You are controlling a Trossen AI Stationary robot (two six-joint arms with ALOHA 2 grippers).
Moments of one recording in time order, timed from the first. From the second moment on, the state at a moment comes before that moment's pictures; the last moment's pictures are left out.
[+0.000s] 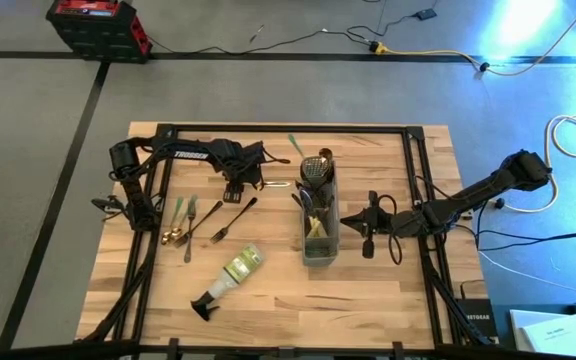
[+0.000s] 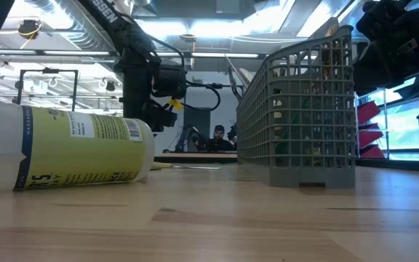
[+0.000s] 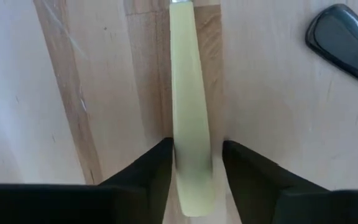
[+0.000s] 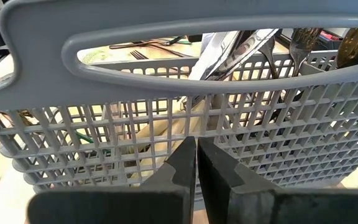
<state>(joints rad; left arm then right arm) 0.43 1.82 1.08 -0.71 -0.11 0.55 0.39 0.93 0.21 0.34 0.52 0.20</state>
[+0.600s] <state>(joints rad) 0.43 1.81 1.08 -0.70 -0.12 0.51 0.39 0.93 0.21 0.34 0.52 0.20</state>
